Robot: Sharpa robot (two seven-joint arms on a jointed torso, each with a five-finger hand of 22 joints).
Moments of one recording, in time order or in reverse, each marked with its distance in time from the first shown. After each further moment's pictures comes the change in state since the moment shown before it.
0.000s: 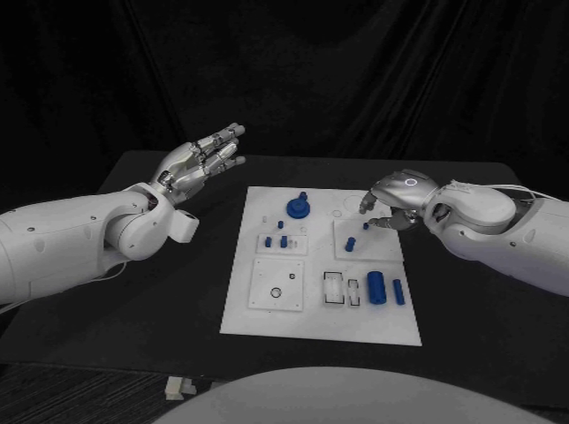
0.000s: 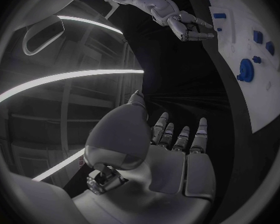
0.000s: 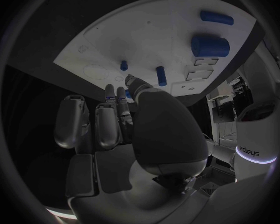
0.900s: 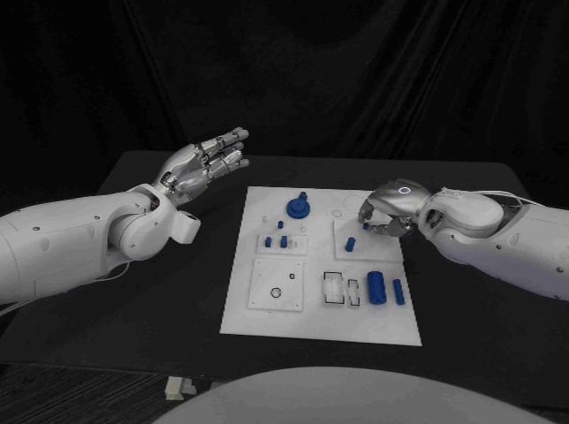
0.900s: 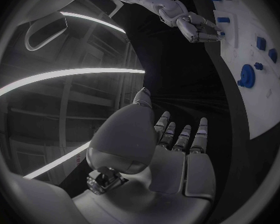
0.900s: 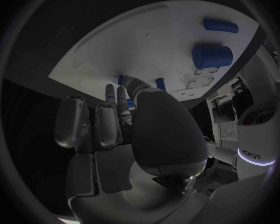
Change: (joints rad) left arm -0.006 0.015 0.000 -0.018 0.017 0.047 0.002; left_hand 0.165 0.007 -0.013 -0.039 0.055 0.039 0.046 0.000 0.005 0.009 0.048 0.042 0.004 0.037 0.033 0.016 0.010 0.000 0.015 0.015 0.000 -0.012; right arm -0.038 0.048 0.000 -0.078 0.012 0.023 0.028; right_hand 0.023 -0.002 0.040 -0.013 0.050 0.020 0.005 -0.010 -0.006 0.033 0.005 -0.032 -0.030 0.000 0.000 0.000 -0.003 0.000 0.000 0.000 -0.008 0.000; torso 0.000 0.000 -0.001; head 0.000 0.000
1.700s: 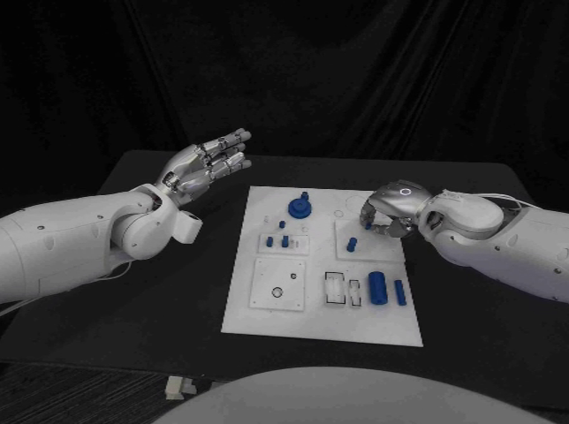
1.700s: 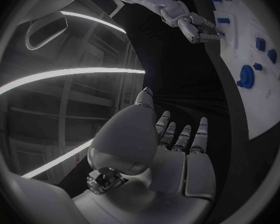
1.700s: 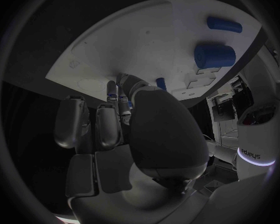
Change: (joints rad) left arm -0.004 0.010 0.000 -0.016 0.001 0.011 0.001; left_hand 0.027 0.011 -0.001 -0.015 0.018 0.004 -0.004 0.000 0.002 -0.011 -0.007 0.000 0.000 -0.016 -0.016 0.003 -0.003 0.000 0.004 -0.004 0.000 -0.013; right arm -0.009 0.002 0.000 -0.014 0.018 -0.034 0.014; right_hand 0.039 0.011 0.042 -0.059 0.057 0.120 0.012 0.074 0.067 0.116 -0.034 0.009 -0.001 0.001 -0.017 0.000 0.006 0.000 0.000 -0.007 0.000 0.000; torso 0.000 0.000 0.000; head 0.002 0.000
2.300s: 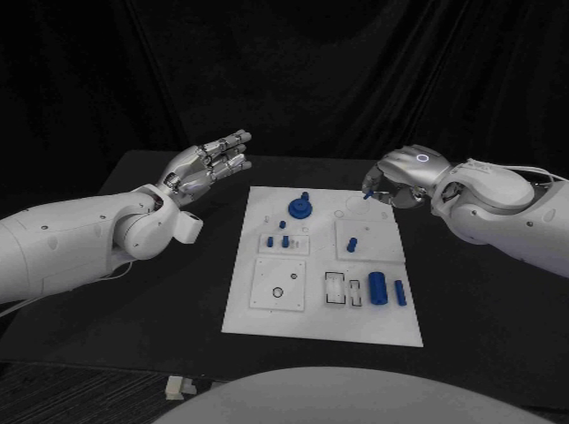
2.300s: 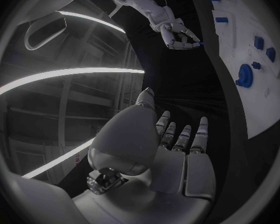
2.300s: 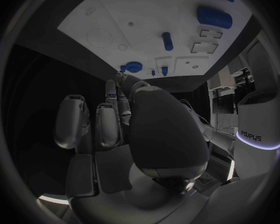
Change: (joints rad) left arm -0.006 0.008 0.000 -0.015 0.001 0.001 0.000; left_hand 0.013 0.006 0.006 -0.011 0.022 0.000 0.000 0.000 0.000 0.000 0.000 0.000 0.000 0.004 0.004 0.000 0.001 0.000 0.007 0.000 0.004 0.003; right arm 0.126 -0.077 0.001 0.146 0.070 -0.077 -0.015; right_hand -0.007 0.012 -0.003 -0.003 -0.016 0.009 0.002 0.007 0.033 0.021 0.007 0.000 -0.001 0.000 0.000 0.000 0.003 0.000 0.004 -0.004 0.000 0.001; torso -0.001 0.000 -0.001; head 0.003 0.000
